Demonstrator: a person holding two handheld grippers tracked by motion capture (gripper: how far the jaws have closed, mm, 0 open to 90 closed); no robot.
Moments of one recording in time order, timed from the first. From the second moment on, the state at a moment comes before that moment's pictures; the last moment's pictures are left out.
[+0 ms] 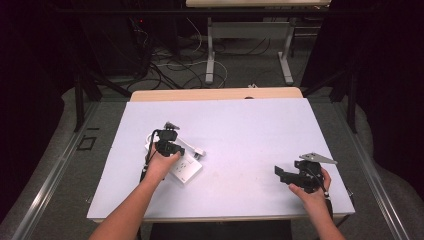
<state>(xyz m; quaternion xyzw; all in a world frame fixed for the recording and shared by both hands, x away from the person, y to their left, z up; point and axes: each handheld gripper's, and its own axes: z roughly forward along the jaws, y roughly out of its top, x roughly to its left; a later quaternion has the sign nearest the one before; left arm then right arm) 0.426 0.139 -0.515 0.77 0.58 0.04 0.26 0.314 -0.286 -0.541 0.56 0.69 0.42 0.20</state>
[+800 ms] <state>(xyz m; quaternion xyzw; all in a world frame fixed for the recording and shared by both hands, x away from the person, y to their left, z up) 0.426 0.142 -0.513 0.77 0.58 0.04 0.26 0.315 -0.286 -0.541 0.56 0.69 0.42 0.20</state>
